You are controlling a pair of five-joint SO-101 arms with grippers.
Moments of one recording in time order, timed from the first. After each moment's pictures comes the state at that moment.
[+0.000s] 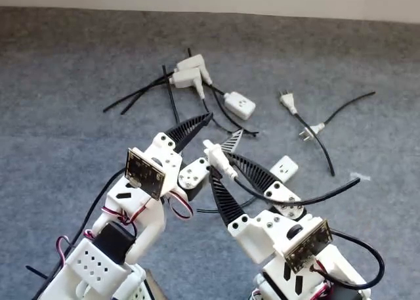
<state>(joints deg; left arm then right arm) 29.6 -78.5 75.2 6.9 2.1 -44.0 -102.2 60.3 52.1 13.3</state>
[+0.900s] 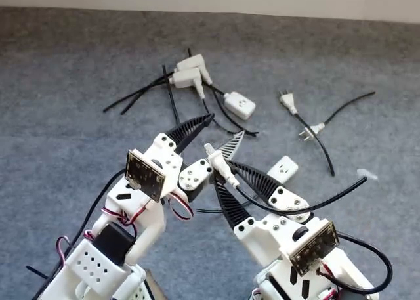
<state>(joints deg) 29.6 -78.5 75.1 6.9 2.1 -43.9 -102.2 56.8 57.0 13.5</state>
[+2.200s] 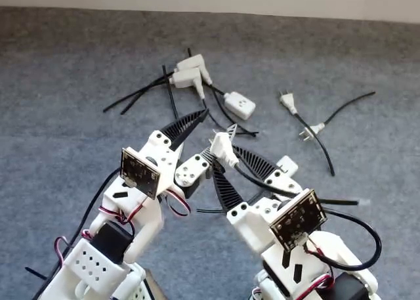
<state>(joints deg) 29.1 -78.5 75.0 6.9 2.0 -41.4 -89.5 49.1 57.8 13.5</state>
